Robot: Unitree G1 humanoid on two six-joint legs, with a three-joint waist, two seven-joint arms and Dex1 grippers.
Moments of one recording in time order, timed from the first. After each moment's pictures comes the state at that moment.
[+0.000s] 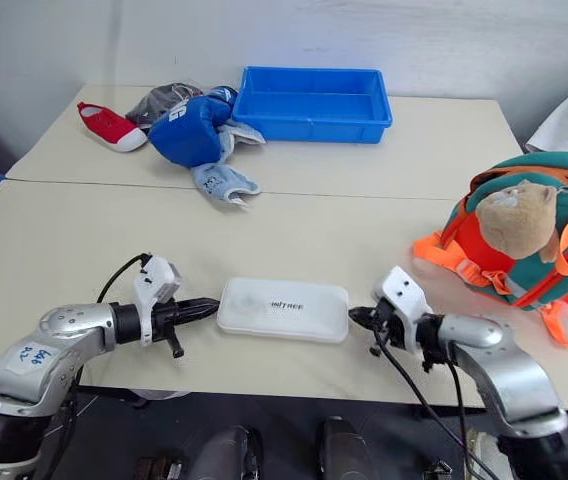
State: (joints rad) left arm -0.16 0.68 0.04 -0.35 -0.42 0.75 -0.75; right arm -0.07 -0.72 -0.02 -0.51 0.38 0.80 0.83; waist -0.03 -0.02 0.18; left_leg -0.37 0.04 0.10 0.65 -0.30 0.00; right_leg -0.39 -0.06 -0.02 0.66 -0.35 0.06
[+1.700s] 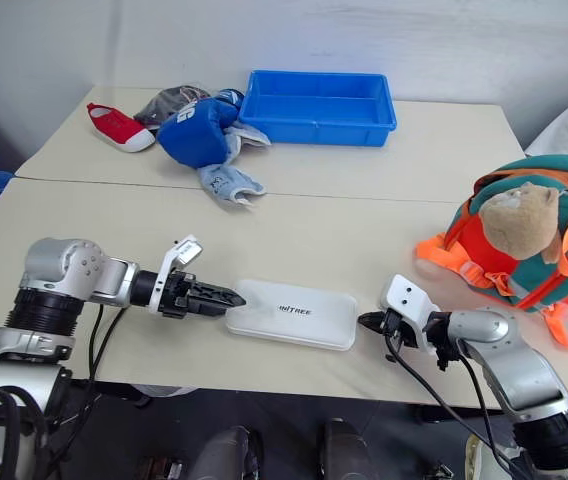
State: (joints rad) left arm -0.78 0.61 -0.11 0.34 -0.70 1.61 -0.89; right arm -0.18 -0.80 0.11 -0.22 0.26 0.47 0.94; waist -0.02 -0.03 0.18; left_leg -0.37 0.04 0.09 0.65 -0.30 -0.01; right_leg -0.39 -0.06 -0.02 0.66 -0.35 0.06
